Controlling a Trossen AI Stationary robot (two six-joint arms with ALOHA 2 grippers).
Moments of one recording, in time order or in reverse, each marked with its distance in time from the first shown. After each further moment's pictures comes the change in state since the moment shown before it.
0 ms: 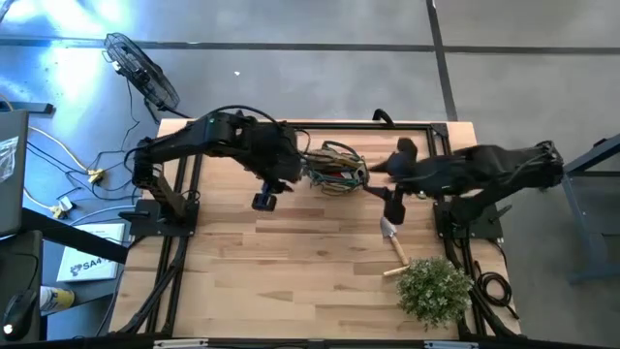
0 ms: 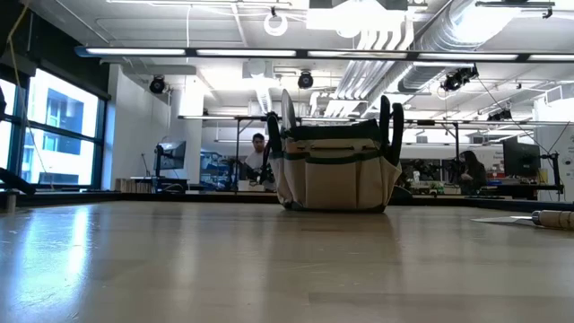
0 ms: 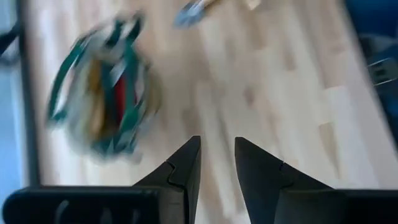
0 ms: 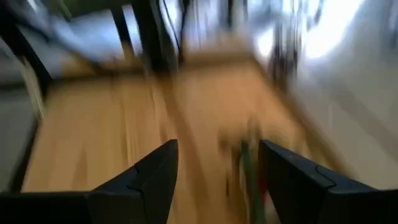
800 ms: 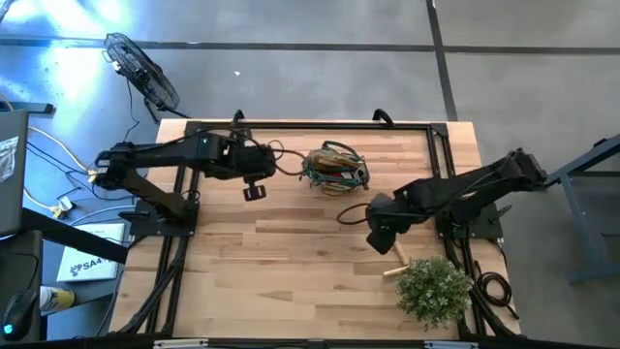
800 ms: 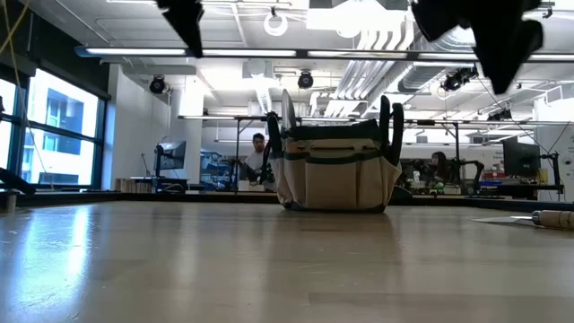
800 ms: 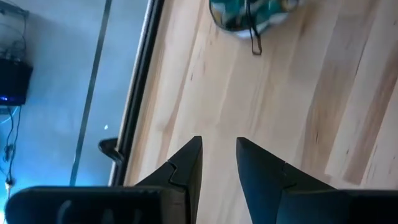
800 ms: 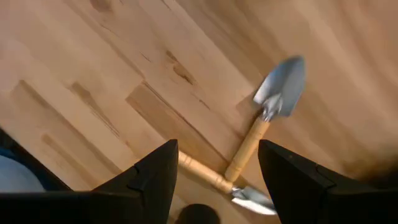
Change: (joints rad) left arm 0.000 -0.292 -0.618 0.121 -0.591 -0.326; right arm -0.020 0.205 -0.297 -0.333 -0.512 0.762
